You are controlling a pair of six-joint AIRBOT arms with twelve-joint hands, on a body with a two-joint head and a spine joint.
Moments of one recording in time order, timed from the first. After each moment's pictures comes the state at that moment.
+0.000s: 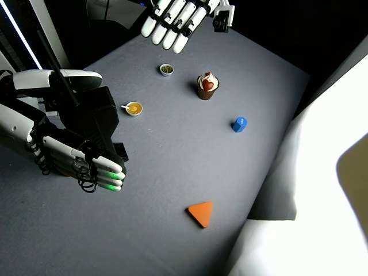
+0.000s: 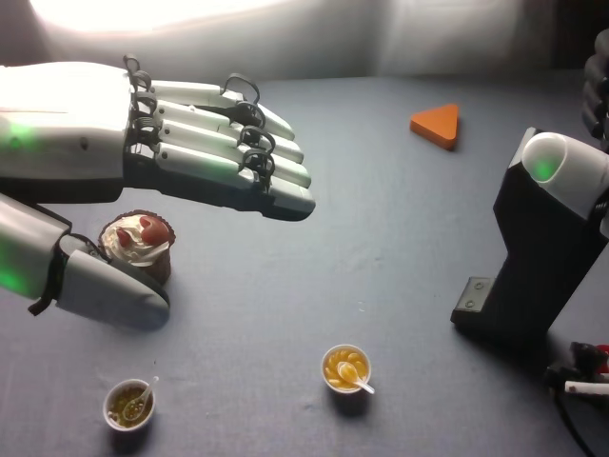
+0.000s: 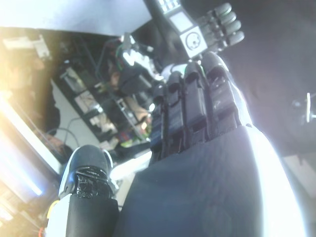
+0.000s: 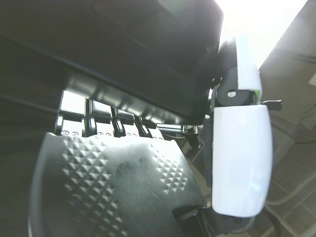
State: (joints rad) left arm 0.32 -0.51 1.28 1.27 -1.16 -0.30; right arm -0.73 -1.00 0.71 0.73 1.44 -0.15
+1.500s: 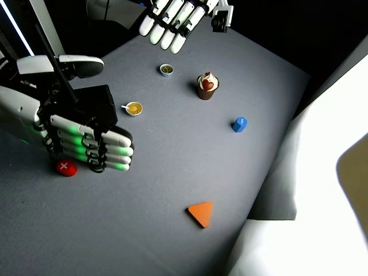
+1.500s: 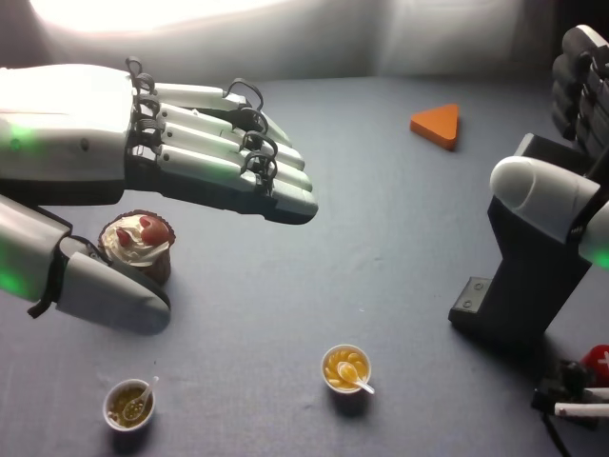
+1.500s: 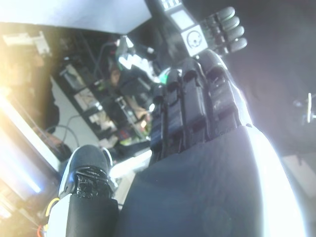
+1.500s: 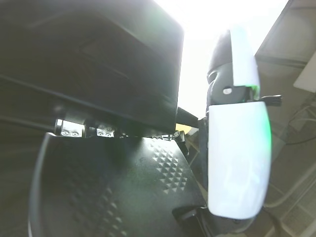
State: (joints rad) left arm 0.32 -0.51 1.27 1.27 -1.16 -0.31; right arm -0.72 -0.99 0.66 0.66 1.42 -0.16
